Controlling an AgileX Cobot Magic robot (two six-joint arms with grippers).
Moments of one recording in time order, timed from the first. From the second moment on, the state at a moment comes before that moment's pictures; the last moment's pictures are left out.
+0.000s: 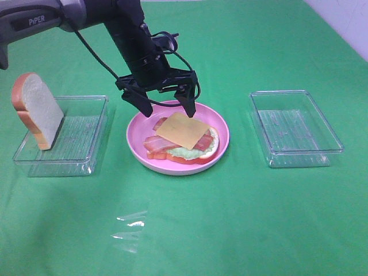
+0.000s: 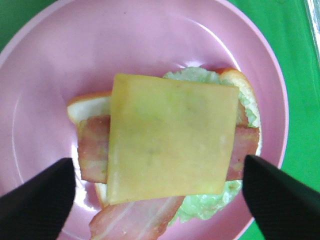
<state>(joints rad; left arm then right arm) -0.46 2.49 -2.24 -0.34 1.22 -0.01 -0.06 0.00 -0.45 0.05 1.11 -0.06</state>
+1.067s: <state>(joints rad) -0.17 2.04 -2.05 0.00 1.22 -0.10 -0.06 0.00 -0.45 0.05 1.11 -0.06</state>
